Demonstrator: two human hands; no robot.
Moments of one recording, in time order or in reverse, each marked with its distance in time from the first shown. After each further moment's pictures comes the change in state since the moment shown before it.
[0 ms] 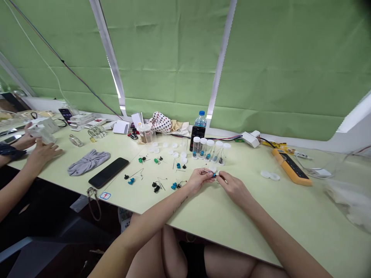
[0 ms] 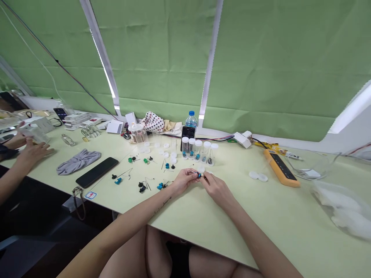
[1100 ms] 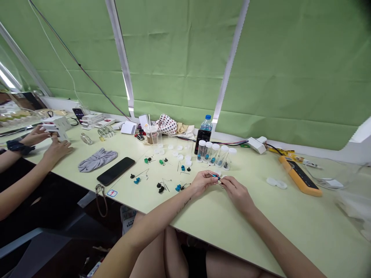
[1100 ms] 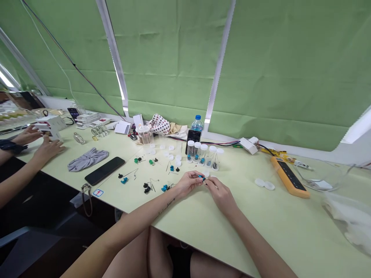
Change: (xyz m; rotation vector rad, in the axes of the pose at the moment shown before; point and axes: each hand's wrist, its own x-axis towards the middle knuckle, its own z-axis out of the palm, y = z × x) left_hand -0.006 0.007 0.002 -0.053 -0.040 0.033; right_hand -0.005 -0.004 0.013 0.304 0.092 0.177
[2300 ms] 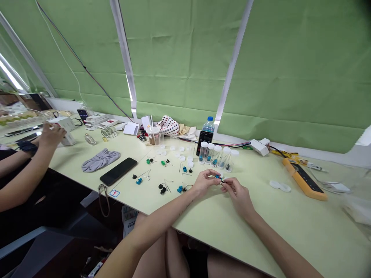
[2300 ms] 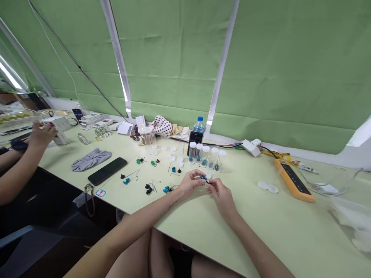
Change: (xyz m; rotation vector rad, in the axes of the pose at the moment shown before) left_hand -0.004 0.004 0.006 0.147 0.030 0.161; right_hand 0.003 -0.013 0.007 0.609 -0.018 0.555
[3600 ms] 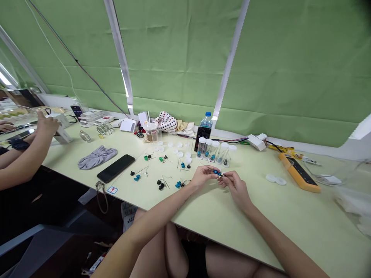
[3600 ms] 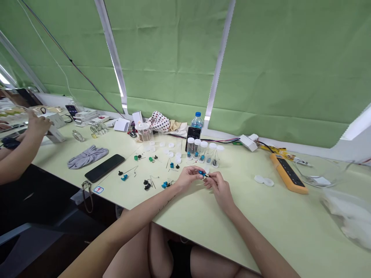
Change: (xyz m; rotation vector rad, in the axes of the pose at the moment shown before) left_hand 0.004 -0.003 -0.004 0.048 -0.059 0.041; right_hand 0.002 0.003 -0.003 0.133 -0.006 0.034
